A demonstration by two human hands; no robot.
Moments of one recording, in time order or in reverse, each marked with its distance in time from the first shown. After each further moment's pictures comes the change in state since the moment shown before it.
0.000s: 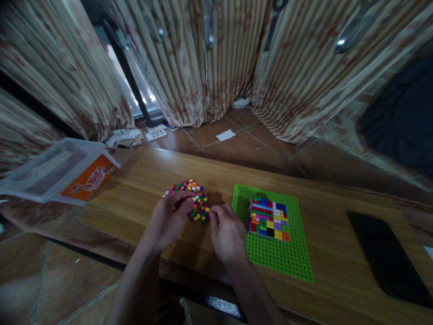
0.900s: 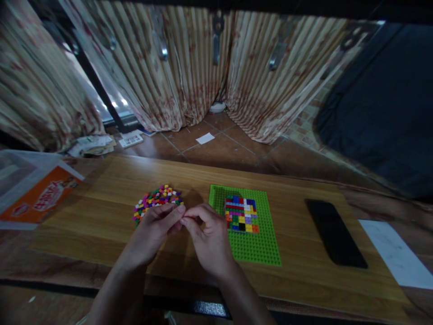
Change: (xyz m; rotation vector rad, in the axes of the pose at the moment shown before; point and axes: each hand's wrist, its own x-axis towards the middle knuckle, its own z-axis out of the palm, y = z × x) left_hand -0.004 0.014 0.020 -0.351 -0.291 -0.089; right_hand 0.001 -0.014 -0.034 0.539 0.081 -0.073
